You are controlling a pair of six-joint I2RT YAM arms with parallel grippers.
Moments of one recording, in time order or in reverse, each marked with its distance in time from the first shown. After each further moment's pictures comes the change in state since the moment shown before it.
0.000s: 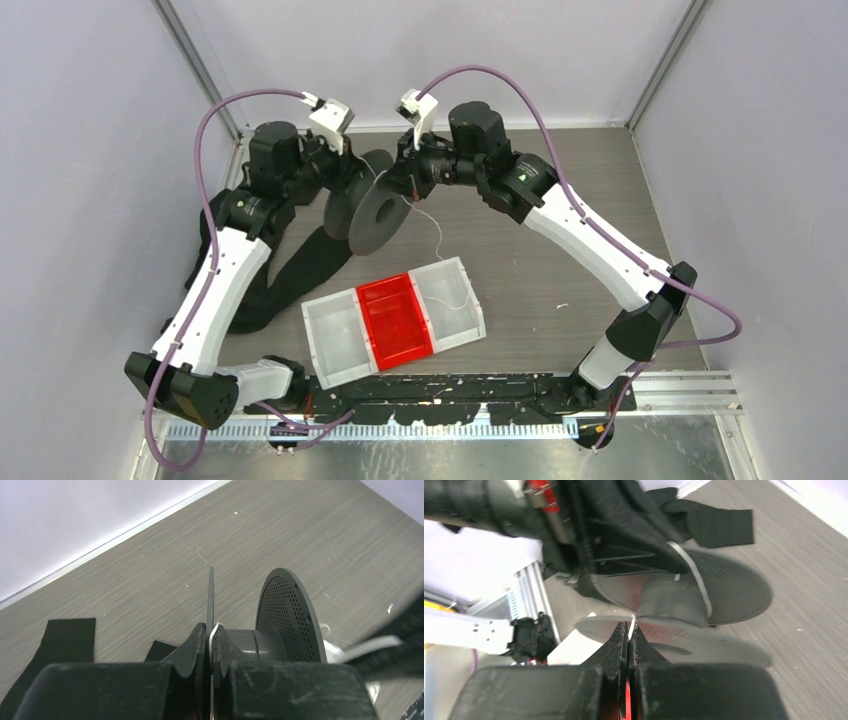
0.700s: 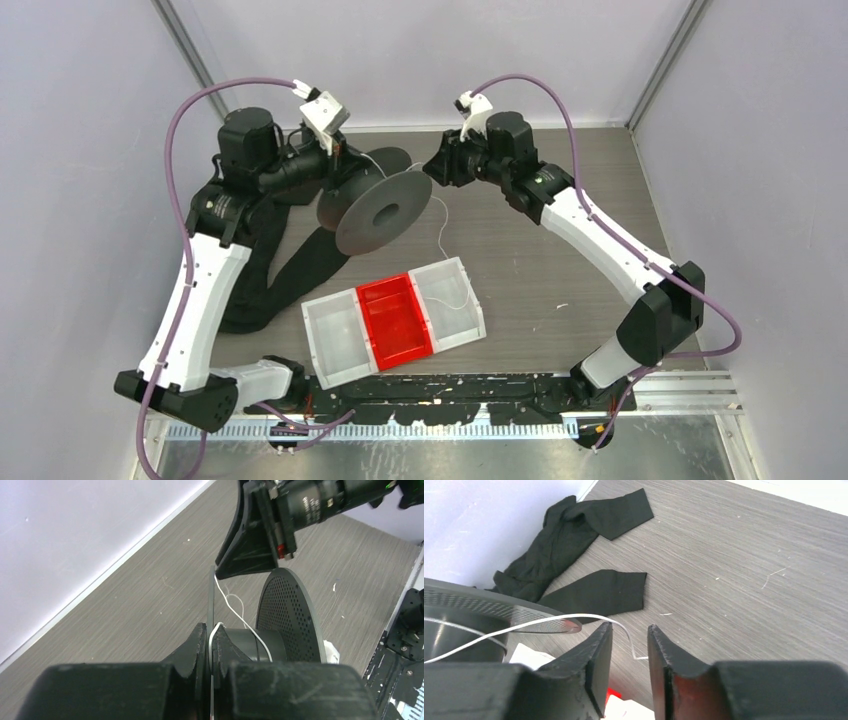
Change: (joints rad) left arm 0.008 -0.006 0.214 -0.191 0.277 0.124; right arm -0.206 -0.071 -0.308 0.203 0.161 0.100
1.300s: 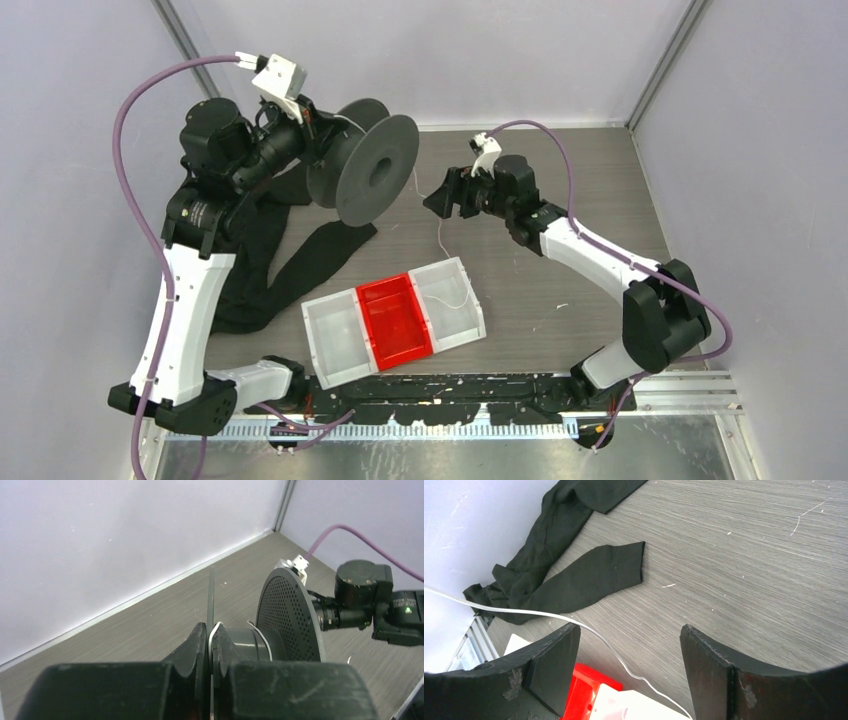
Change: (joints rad) left arm 0.000 -0.020 0.134 0.067 -0.222 -0.200; right arm -0.050 -0.032 -0.412 0.364 -0.062 0.161
